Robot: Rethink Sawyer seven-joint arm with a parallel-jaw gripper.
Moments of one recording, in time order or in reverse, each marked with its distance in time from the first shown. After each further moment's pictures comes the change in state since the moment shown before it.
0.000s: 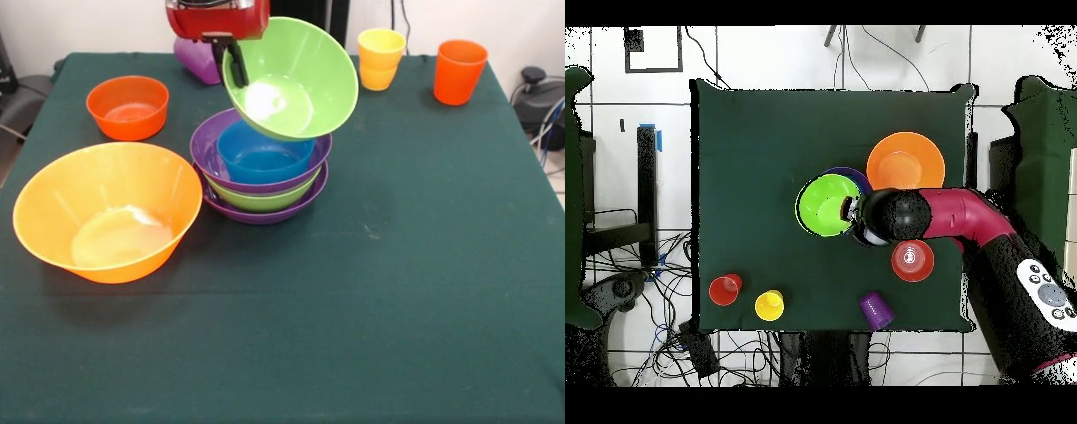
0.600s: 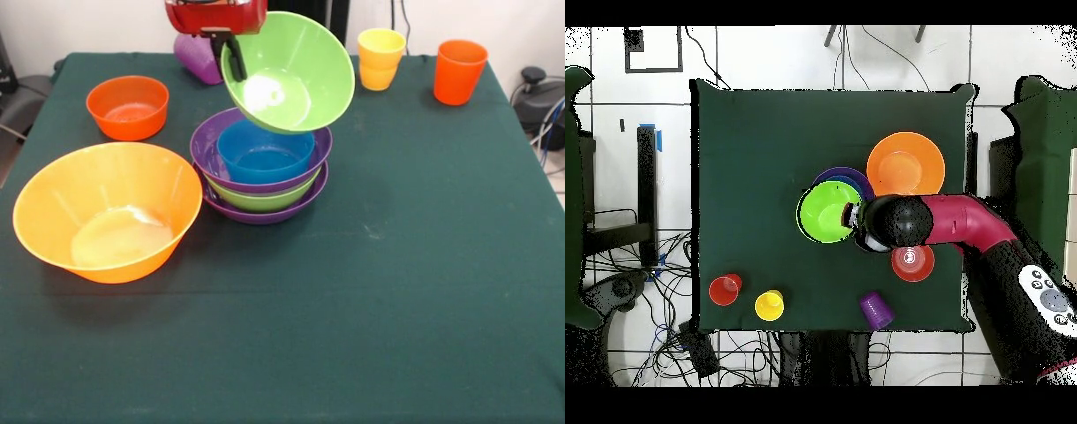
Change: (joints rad) arm -0.011 -0.002 -0.002 0.030 0.000 0.000 0.000
